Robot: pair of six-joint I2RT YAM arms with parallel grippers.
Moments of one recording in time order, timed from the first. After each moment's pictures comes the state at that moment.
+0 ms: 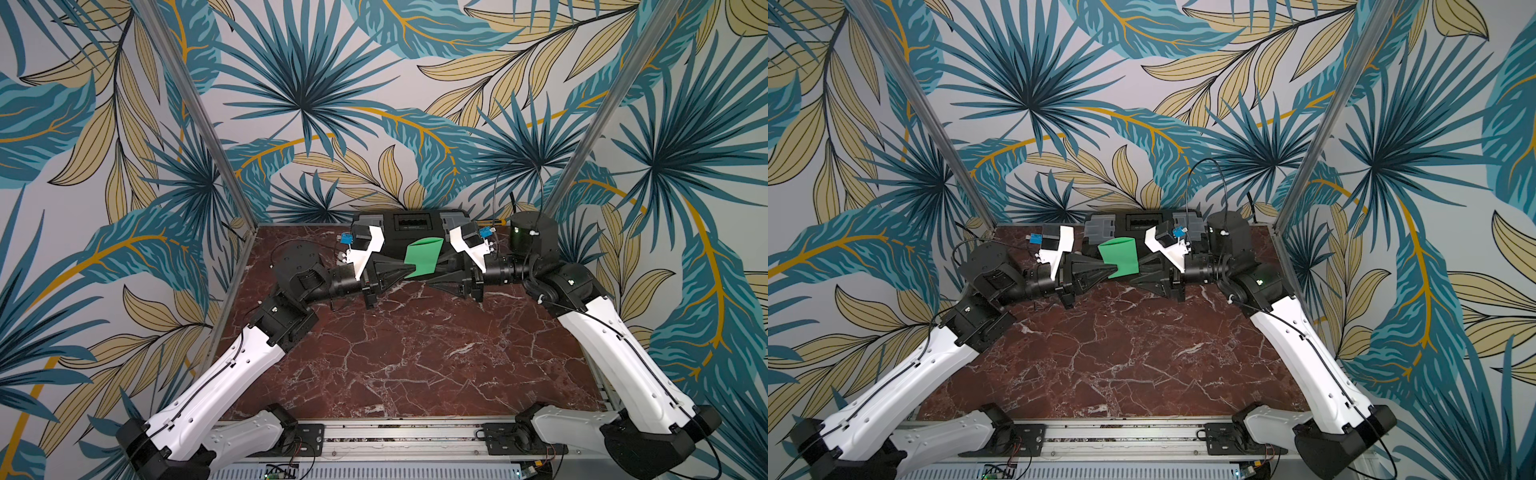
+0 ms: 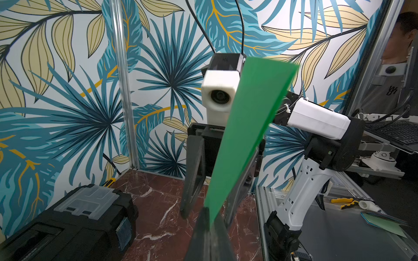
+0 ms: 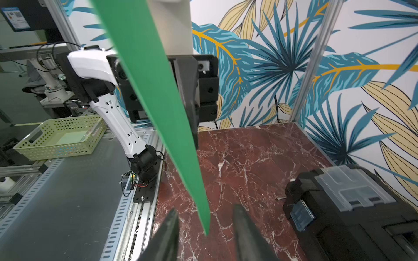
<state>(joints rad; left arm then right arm) -0.62 1.09 1.18 0.05 0.73 -0.17 0.45 1.23 1.49 -0.65 -0.91 -0.31</state>
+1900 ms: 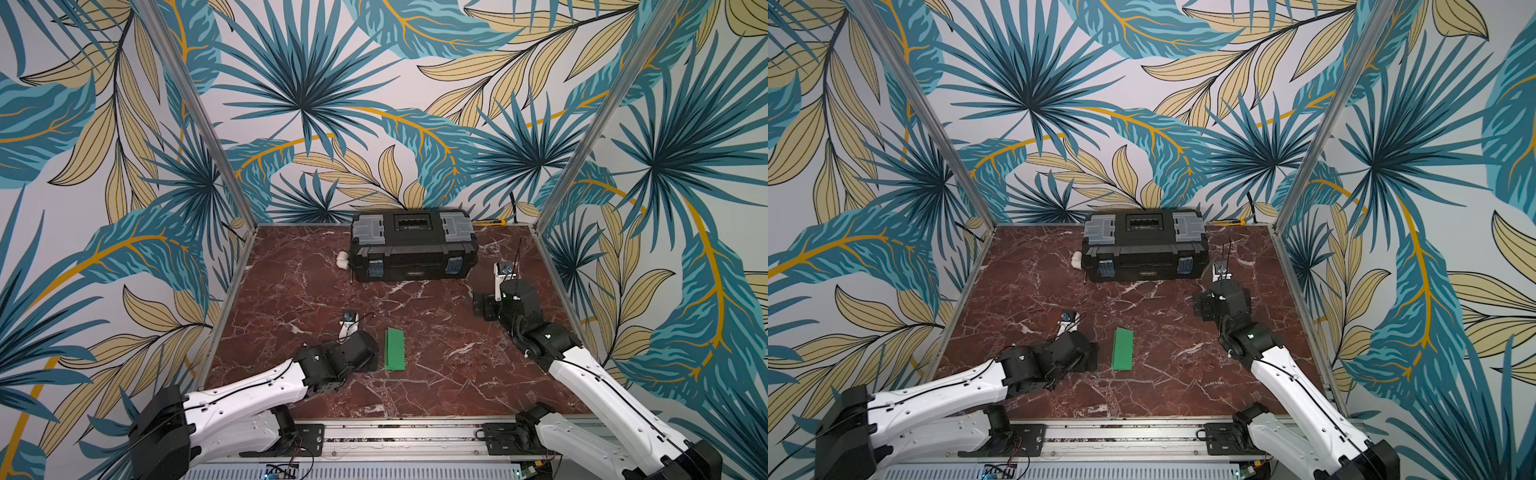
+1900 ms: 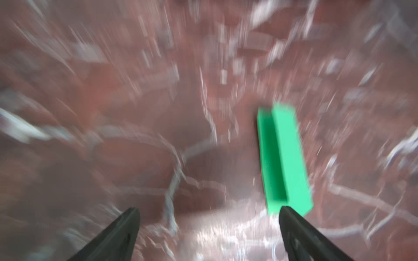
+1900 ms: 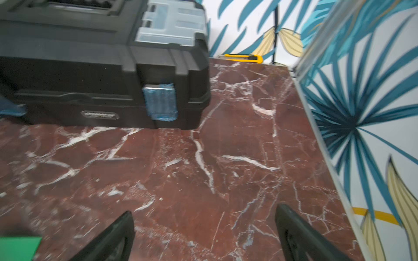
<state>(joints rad) -0.98 1.02 0.67 -0.56 -0.60 -0.76 0.36 0.96 0.73 -0.35 0.48 0.13</state>
